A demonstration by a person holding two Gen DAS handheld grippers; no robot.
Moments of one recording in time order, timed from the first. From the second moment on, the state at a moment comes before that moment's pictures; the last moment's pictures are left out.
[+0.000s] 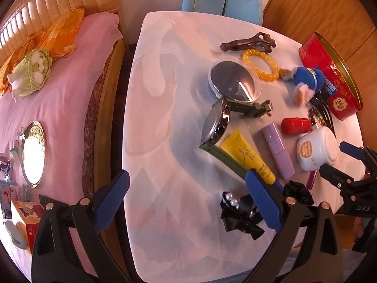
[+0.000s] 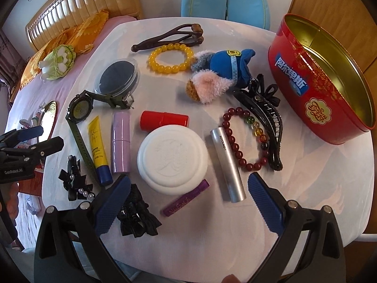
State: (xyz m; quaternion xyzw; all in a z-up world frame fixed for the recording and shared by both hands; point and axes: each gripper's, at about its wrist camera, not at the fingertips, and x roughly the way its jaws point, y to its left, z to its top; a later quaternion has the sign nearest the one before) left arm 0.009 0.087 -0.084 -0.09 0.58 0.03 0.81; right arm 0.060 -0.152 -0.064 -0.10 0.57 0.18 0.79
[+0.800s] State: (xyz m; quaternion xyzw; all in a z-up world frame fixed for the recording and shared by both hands) left arm 0.064 0.066 -0.107 -0.02 0.59 0.00 0.80; right arm 0.064 -0.141 -0.073 -0.11 0.57 0.21 0.79
